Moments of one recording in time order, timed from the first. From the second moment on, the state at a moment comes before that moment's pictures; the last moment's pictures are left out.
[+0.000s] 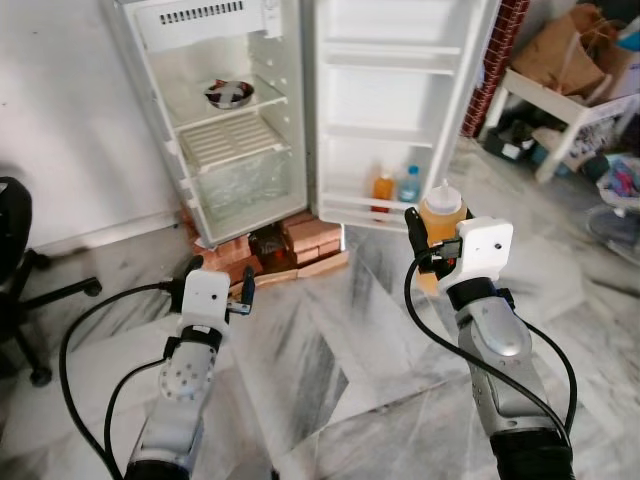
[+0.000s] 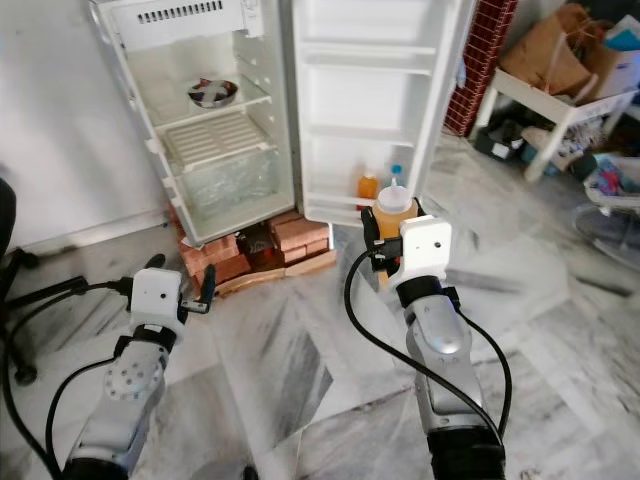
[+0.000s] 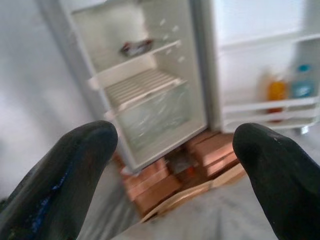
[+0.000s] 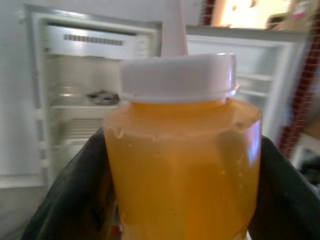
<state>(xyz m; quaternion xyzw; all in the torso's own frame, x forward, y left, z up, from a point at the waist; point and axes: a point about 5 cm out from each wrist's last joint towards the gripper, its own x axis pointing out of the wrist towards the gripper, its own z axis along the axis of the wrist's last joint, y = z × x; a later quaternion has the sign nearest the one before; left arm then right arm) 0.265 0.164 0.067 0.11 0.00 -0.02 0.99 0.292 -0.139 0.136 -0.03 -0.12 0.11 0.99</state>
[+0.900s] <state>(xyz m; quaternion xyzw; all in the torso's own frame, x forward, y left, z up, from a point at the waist) 0.270 0.154 0.067 0.11 0.00 -0.02 0.99 0.290 -0.143 0.130 -0.05 -0.12 0.12 0.98</state>
